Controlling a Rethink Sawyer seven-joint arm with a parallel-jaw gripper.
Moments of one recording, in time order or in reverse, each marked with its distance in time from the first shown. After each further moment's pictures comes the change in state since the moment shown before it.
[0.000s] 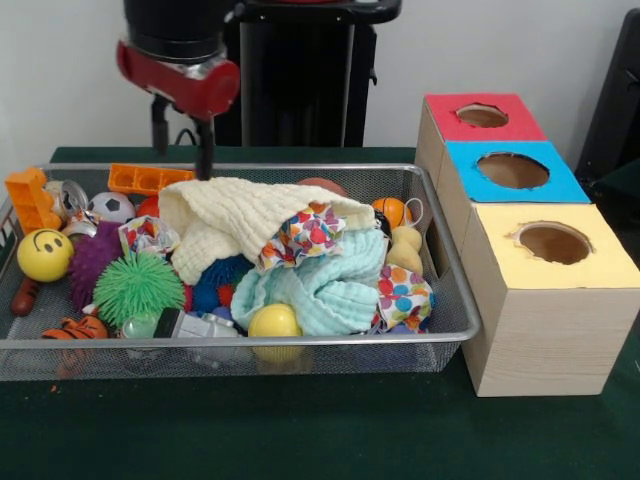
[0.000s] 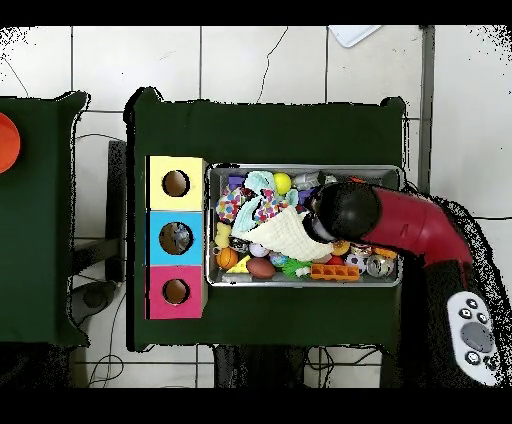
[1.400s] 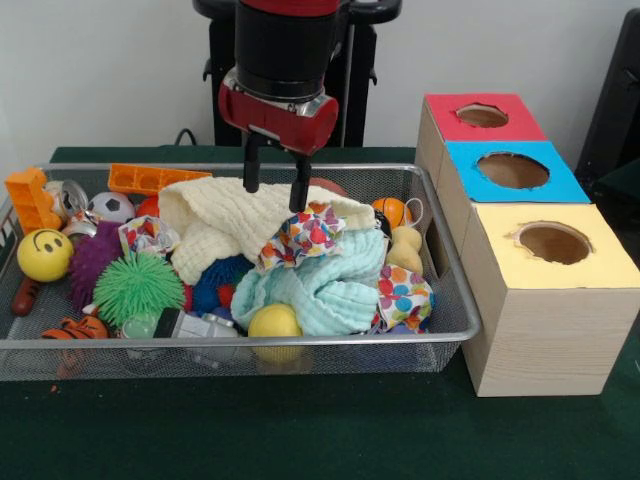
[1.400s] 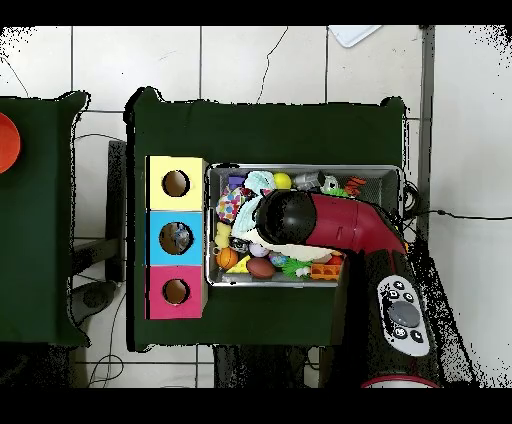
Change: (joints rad) arm 0.117 0.049 -0.031 0.078 0.055 -0.173 0.000
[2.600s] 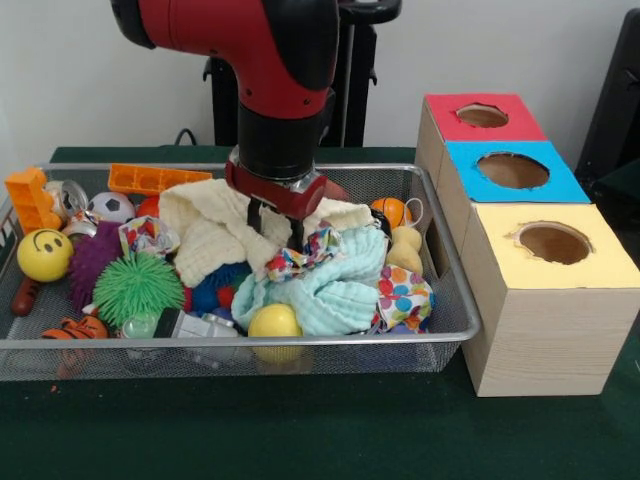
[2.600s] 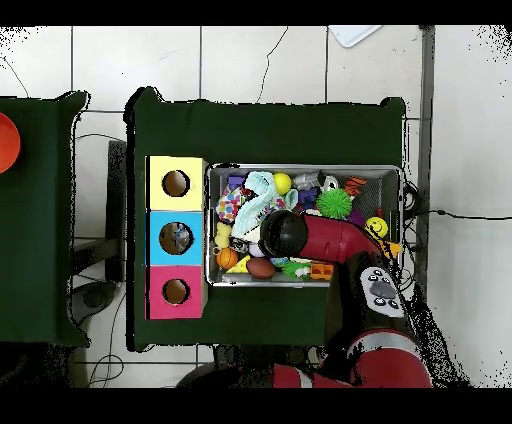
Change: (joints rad) arm 0.004 0.194 -0.042 0.028 0.011 -0.183 0.000
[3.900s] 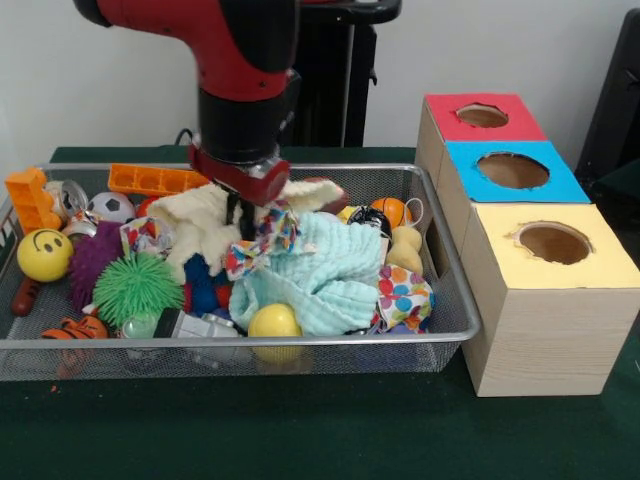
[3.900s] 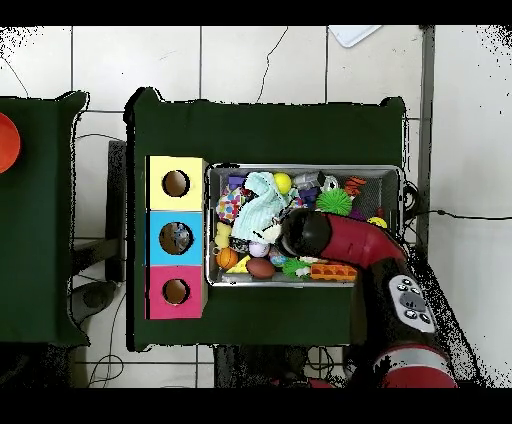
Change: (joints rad) arm -0.084 -0.055 0.013 -0.003 0.000 0.087 0.000
